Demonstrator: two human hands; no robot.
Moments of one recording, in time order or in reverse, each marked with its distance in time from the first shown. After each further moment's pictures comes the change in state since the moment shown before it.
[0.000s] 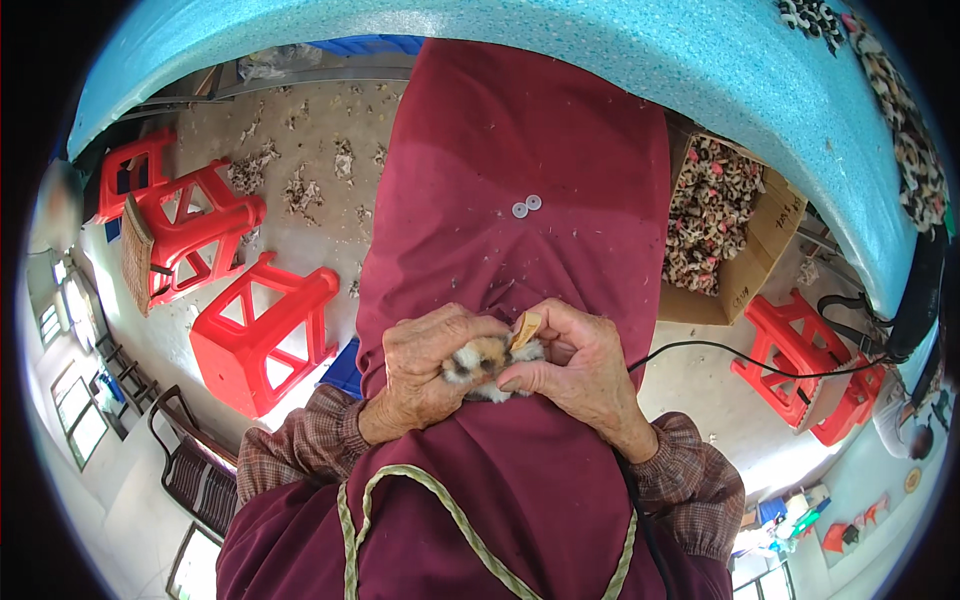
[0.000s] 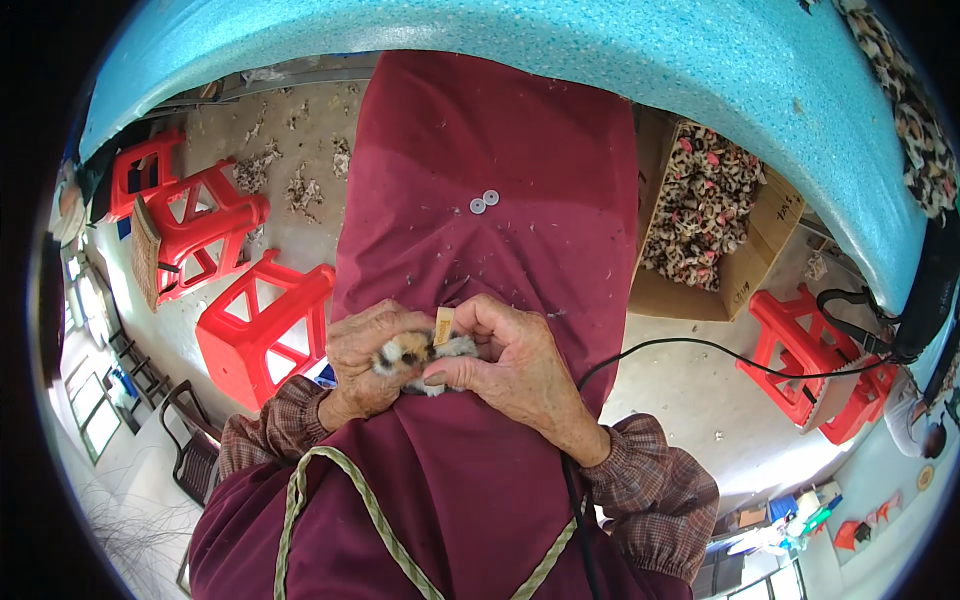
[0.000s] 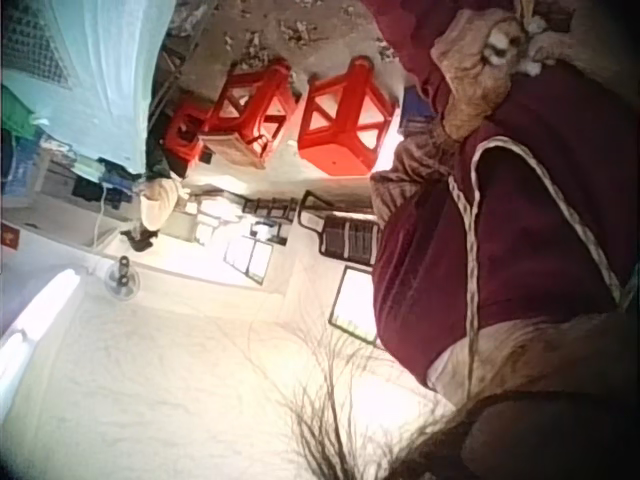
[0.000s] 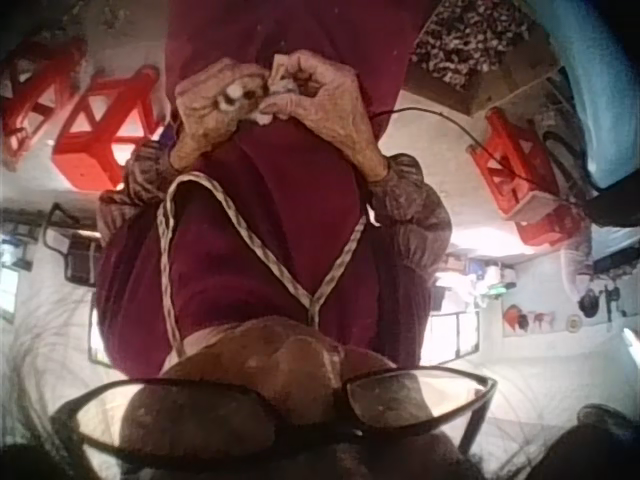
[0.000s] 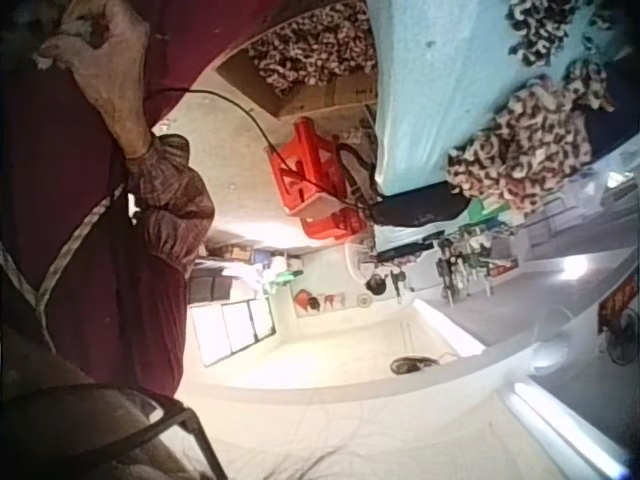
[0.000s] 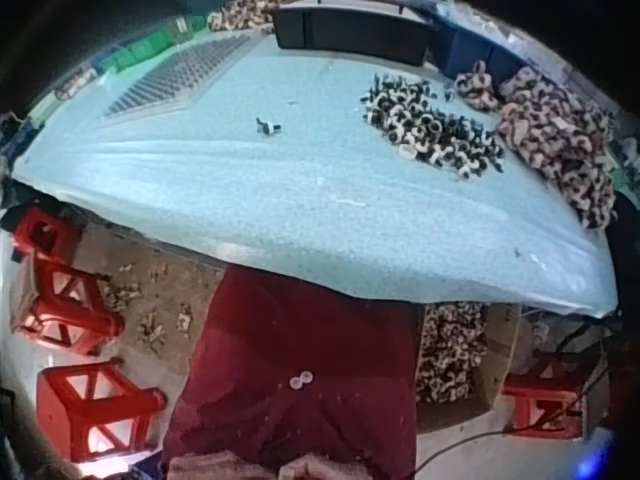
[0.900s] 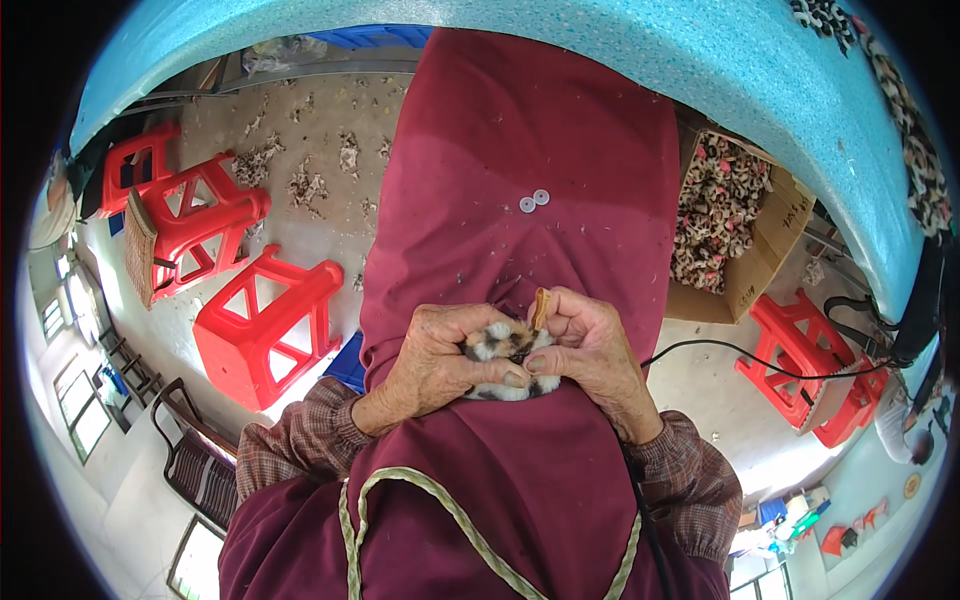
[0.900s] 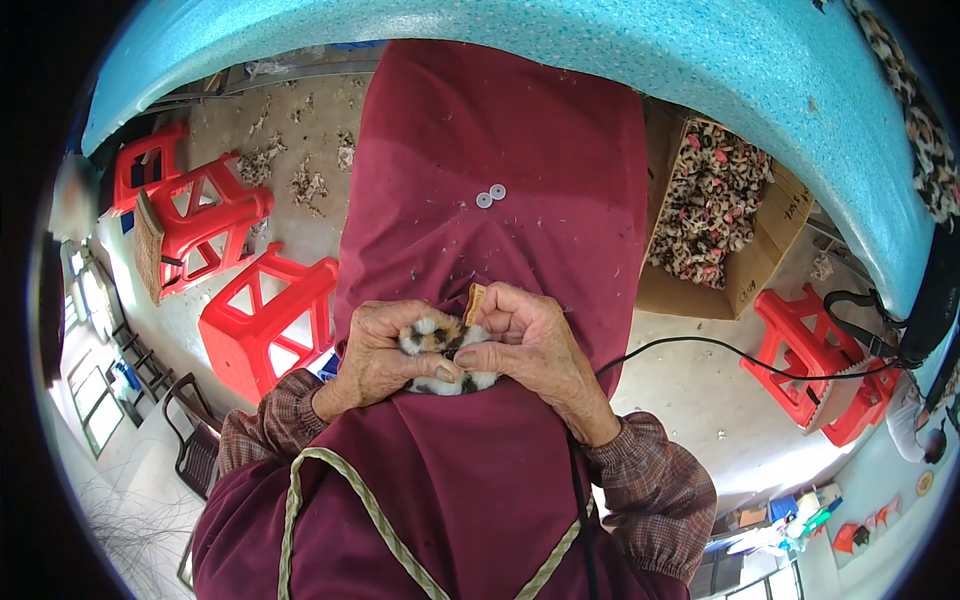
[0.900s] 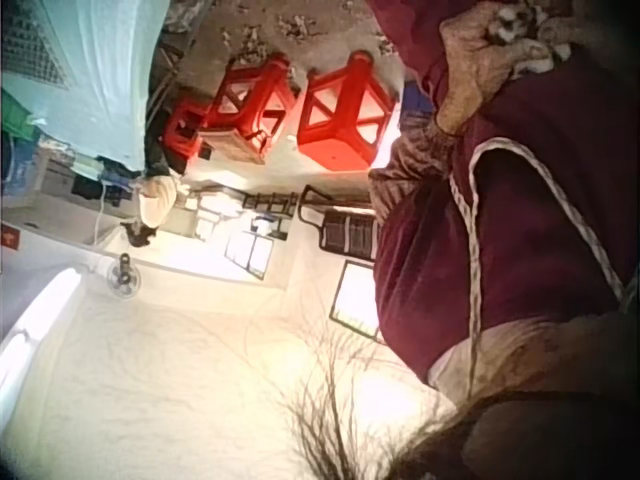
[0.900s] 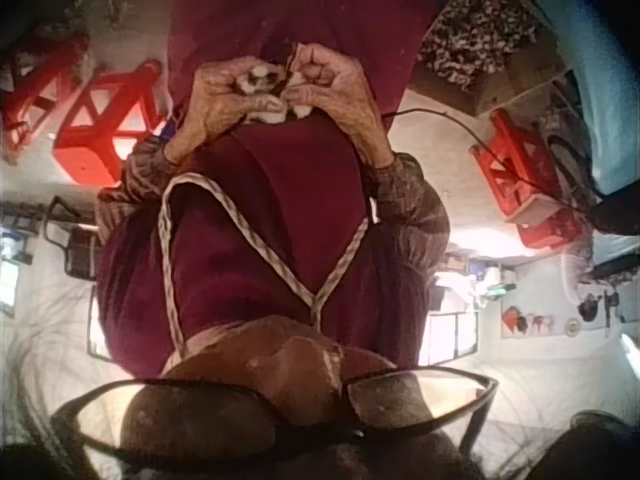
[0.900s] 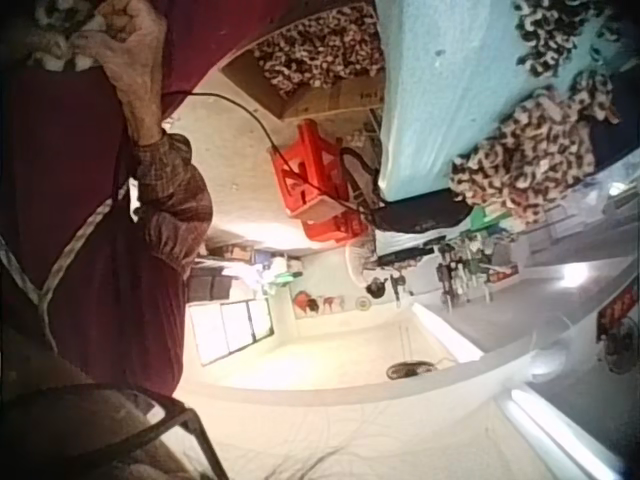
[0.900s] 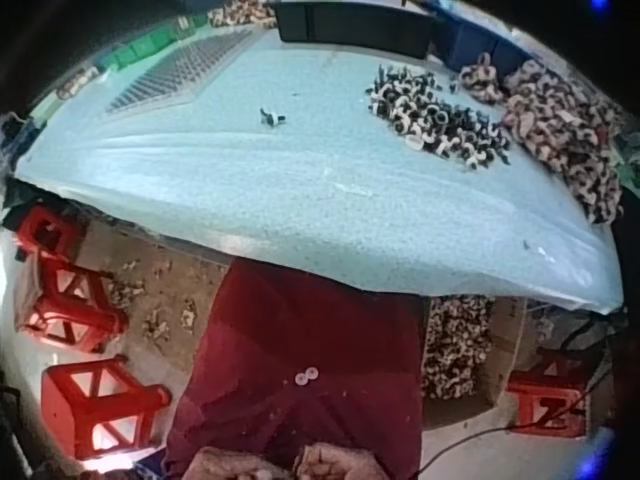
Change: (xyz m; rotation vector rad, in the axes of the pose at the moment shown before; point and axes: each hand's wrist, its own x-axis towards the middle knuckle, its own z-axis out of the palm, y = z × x) left_hand 0.000 -0.006 0.002 -0.272 -0.208 -0.375; right_hand 0.004 0.024 -0.024 0.184 -0.069 0.108
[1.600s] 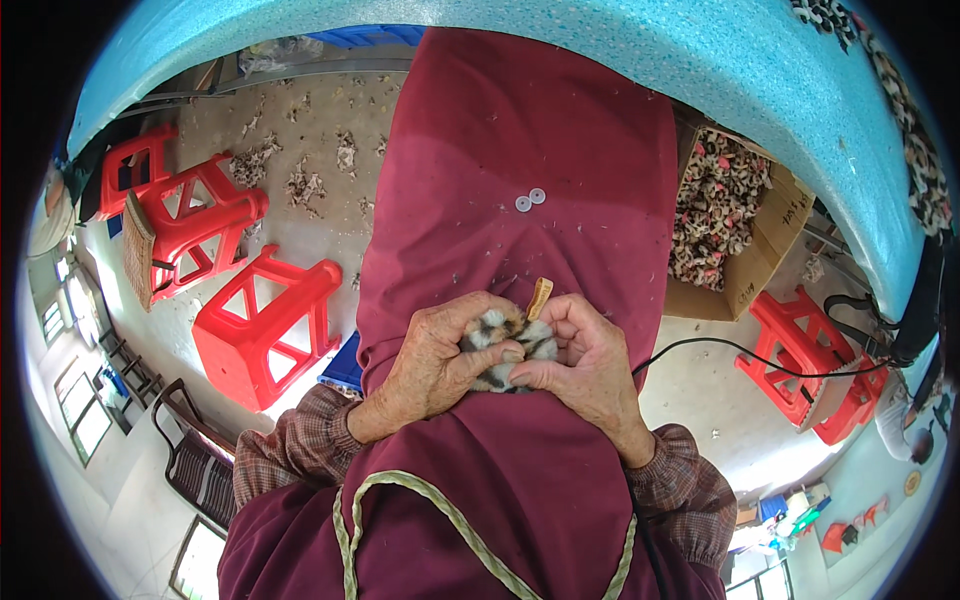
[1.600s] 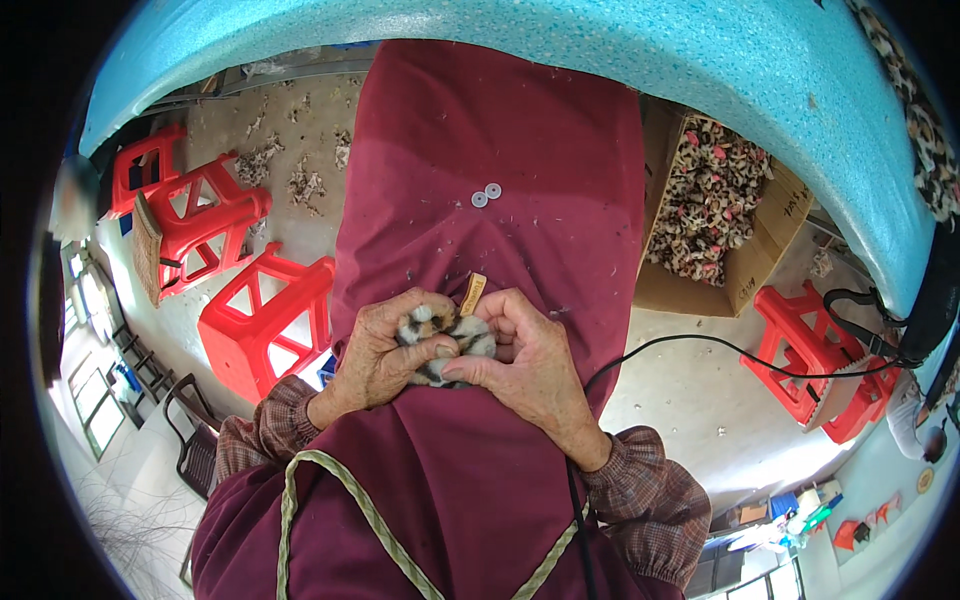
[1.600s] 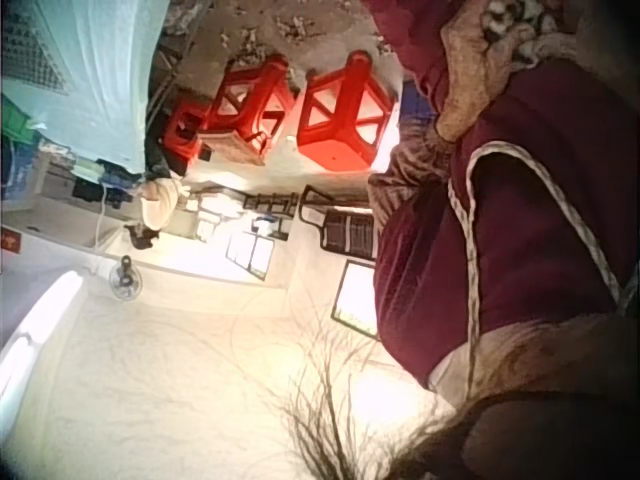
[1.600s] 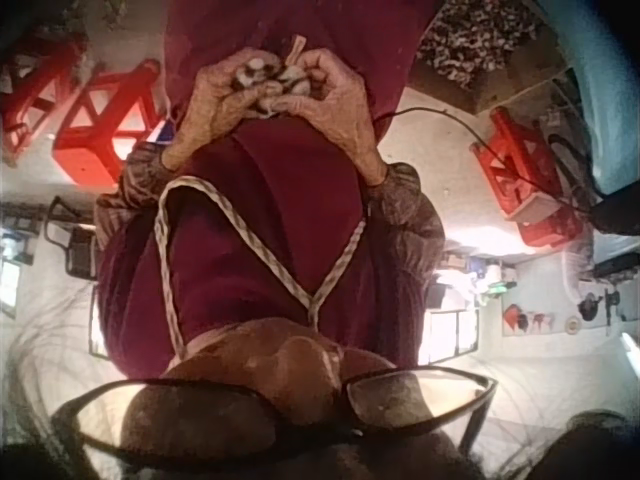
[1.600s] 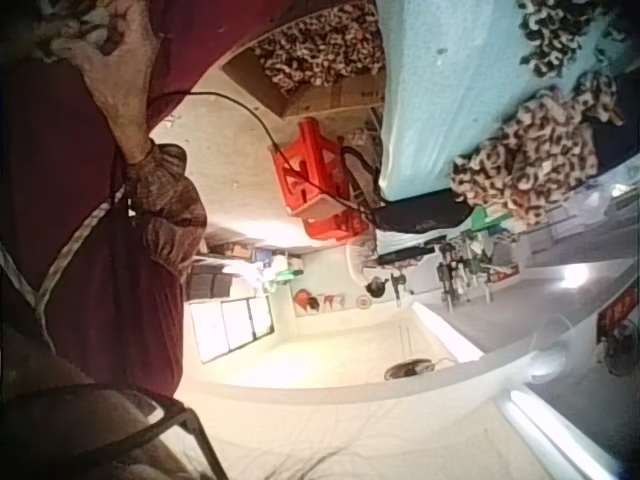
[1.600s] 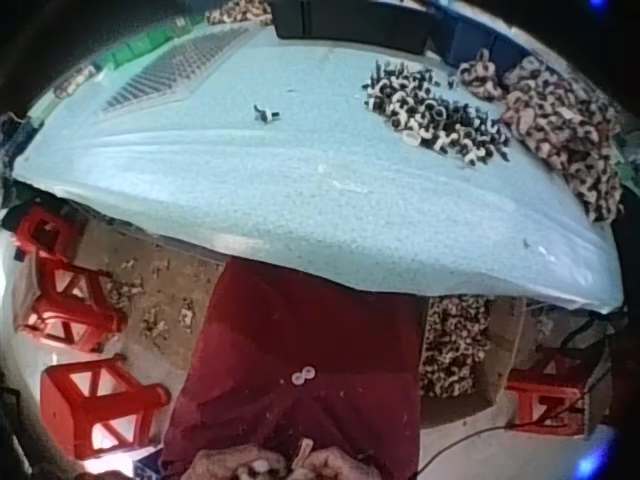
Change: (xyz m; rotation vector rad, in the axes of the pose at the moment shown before) left_hand 0.002 0.008 0.008 0.067 0.079 -0.035; right_hand -0.011 0.007 0.014 -0.205 0.207 -0.107
